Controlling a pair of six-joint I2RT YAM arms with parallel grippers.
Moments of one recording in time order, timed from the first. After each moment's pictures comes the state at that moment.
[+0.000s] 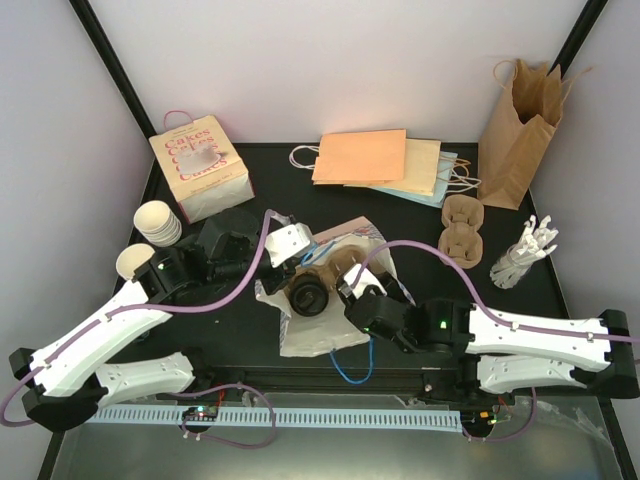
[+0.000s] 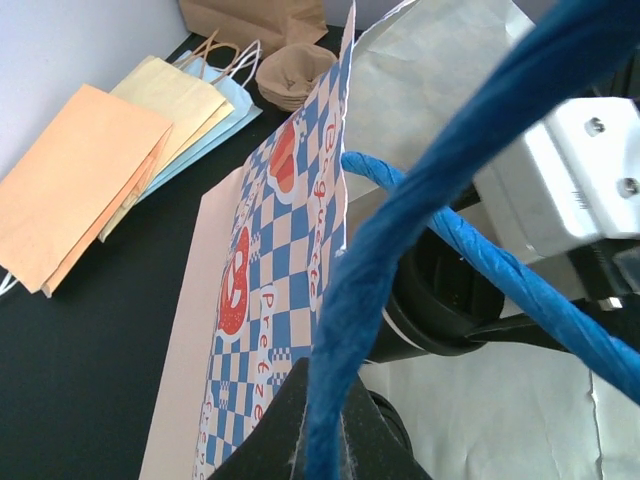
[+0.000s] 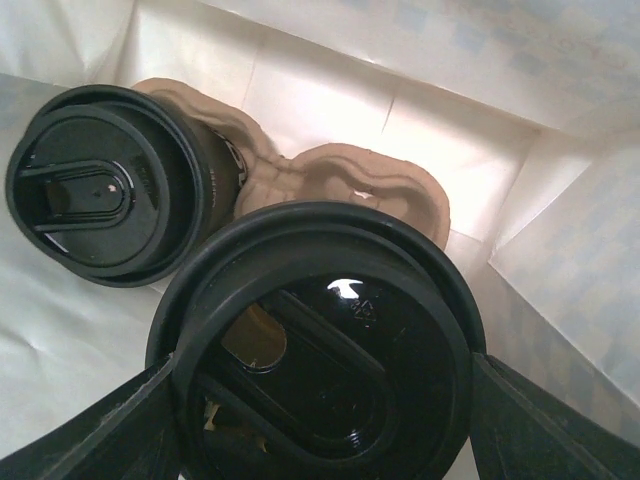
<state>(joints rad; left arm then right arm) -0.90 0.99 1.23 -0.78 0.11 0.18 1.39 1.05 0.91 -0.74 0.66 0.26</state>
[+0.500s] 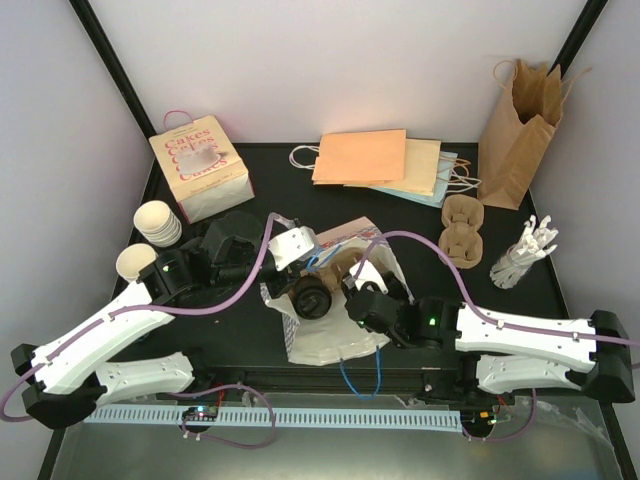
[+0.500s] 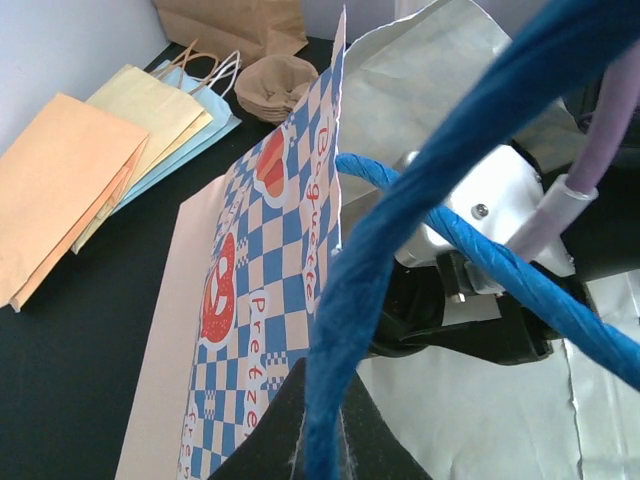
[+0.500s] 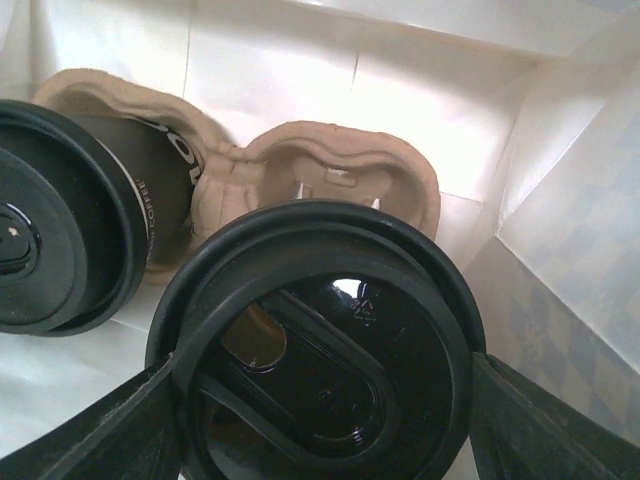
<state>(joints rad) -0.94 0.99 1.21 -0.74 0.12 0.15 1.32 1.09 0.83 -0.67 0.66 0.37</state>
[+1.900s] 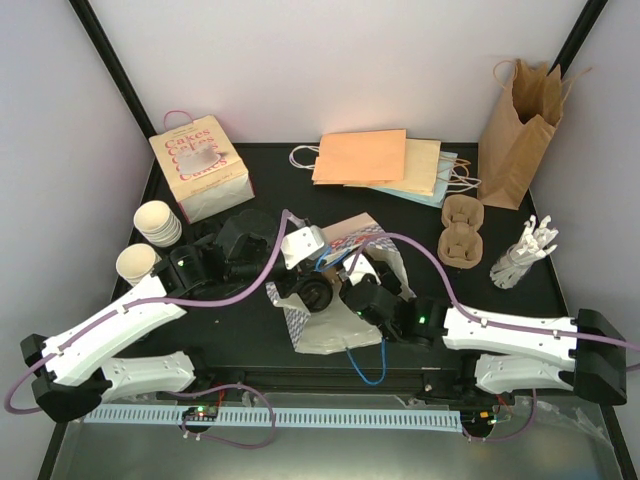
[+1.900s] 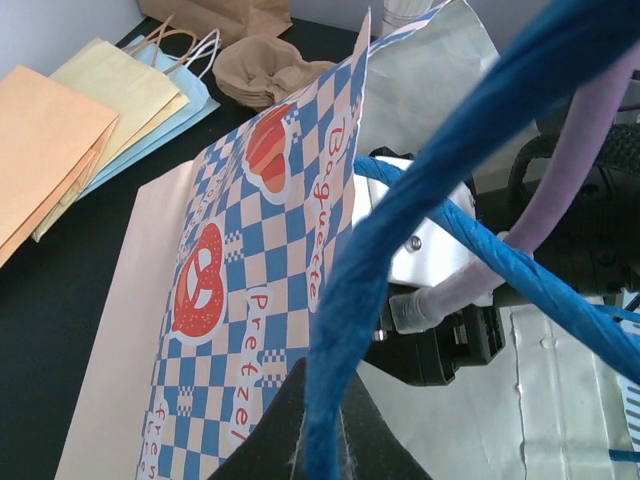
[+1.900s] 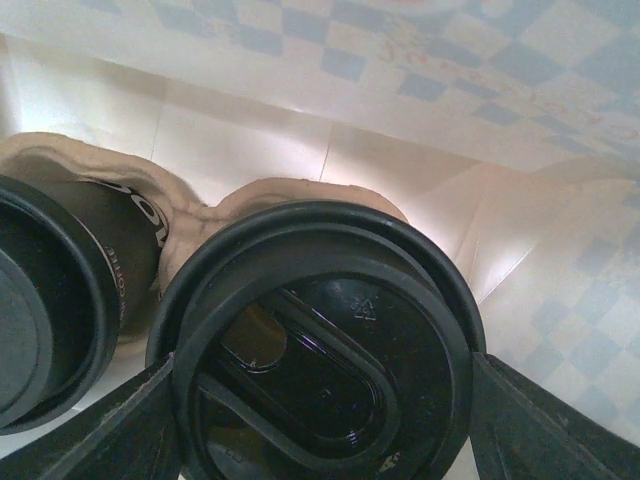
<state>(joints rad) -0.95 1.05 1.21 -0.72 0.14 0.10 1.24 1.13 0.72 -0.33 0.74 0.17</state>
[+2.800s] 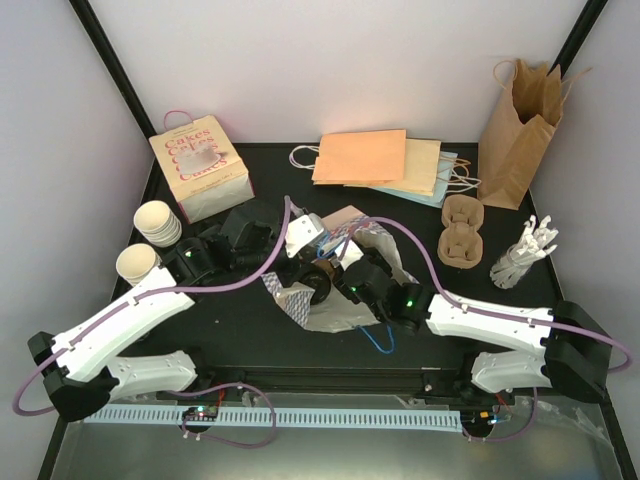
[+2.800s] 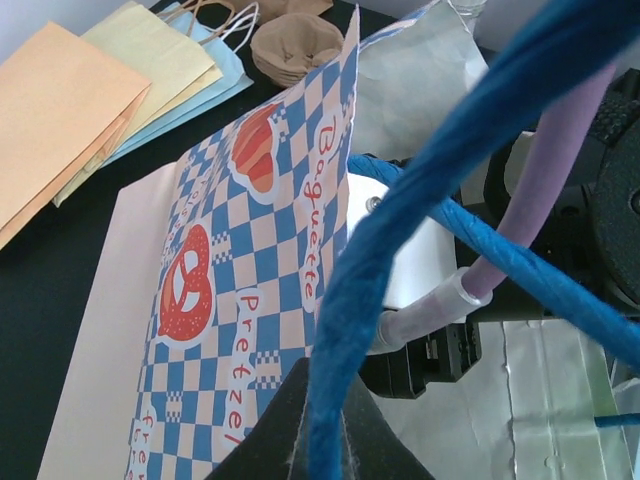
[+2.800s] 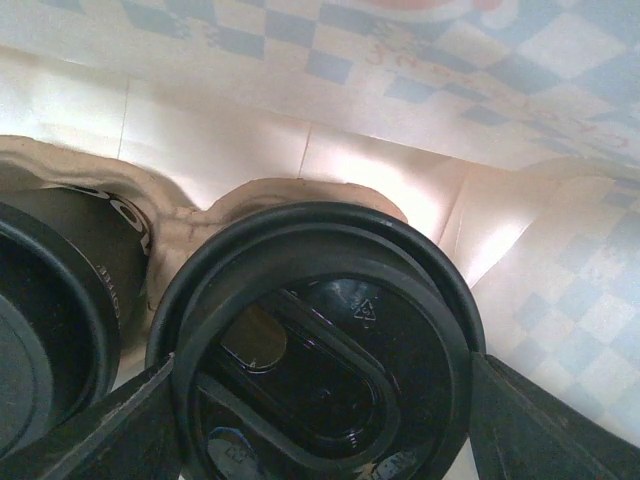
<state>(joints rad) -0.88 1.09 1.21 -0.71 0.15 0.07 1.10 1.25 0.74 -0.15 0.60 0.01</state>
